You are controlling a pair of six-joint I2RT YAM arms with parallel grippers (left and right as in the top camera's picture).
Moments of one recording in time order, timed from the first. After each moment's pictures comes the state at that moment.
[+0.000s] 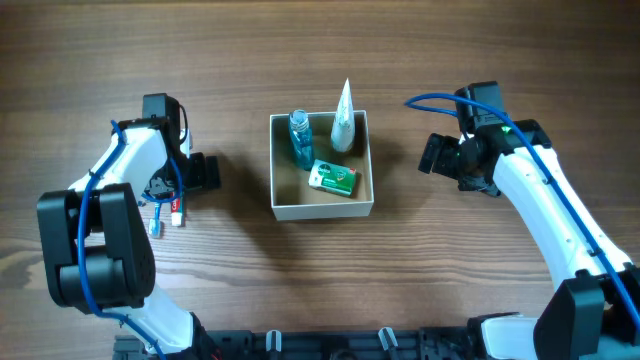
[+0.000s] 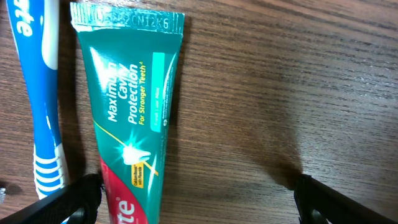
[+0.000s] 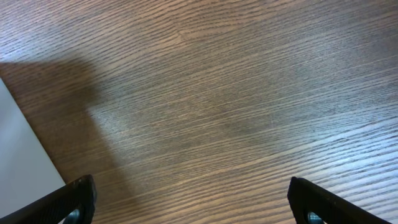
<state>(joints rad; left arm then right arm) 0.09 1.85 1.09 -0.80 -0.03 -0.11 0.14 1.53 1.10 -0.92 0.08 0.48</state>
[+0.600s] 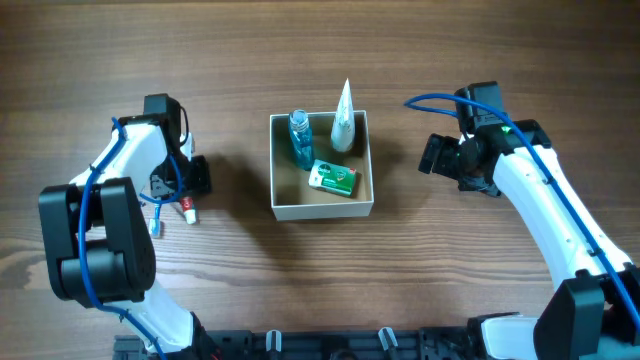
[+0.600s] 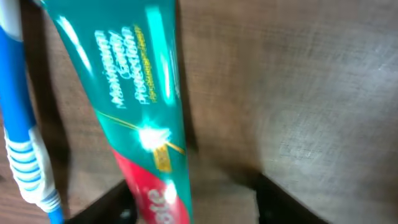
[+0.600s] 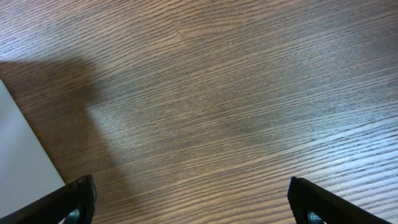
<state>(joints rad) 0.09 1.88 1.12 -0.89 -0.01 -0.11 0.14 1.53 1.10 -0.92 0.08 0.48</state>
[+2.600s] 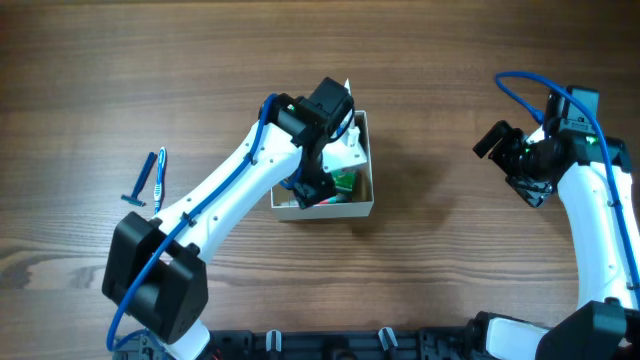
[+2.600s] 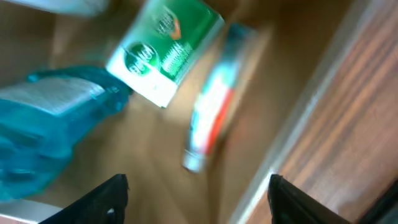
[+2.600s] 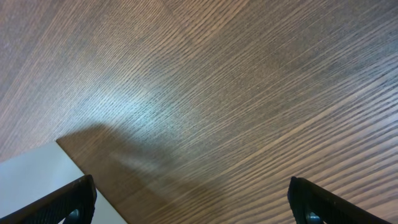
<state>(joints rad) -0.63 1.80 1.51 -1.20 0.03 0.55 -0.21 1.43 1.10 -0.93 -0.14 0.54</state>
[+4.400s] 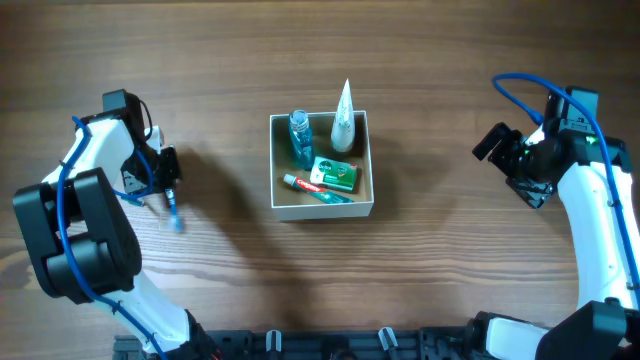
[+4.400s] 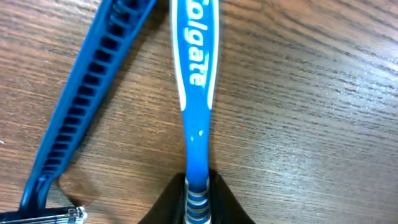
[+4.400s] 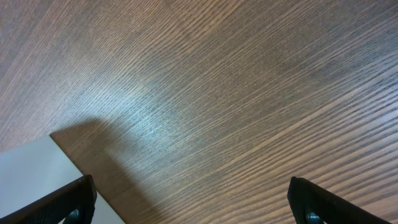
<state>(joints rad) 0.25 1.93 1.20 -0.87 0.02 -0.05 -0.21 1.43 1.10 -0.95 -0.14 0.51</state>
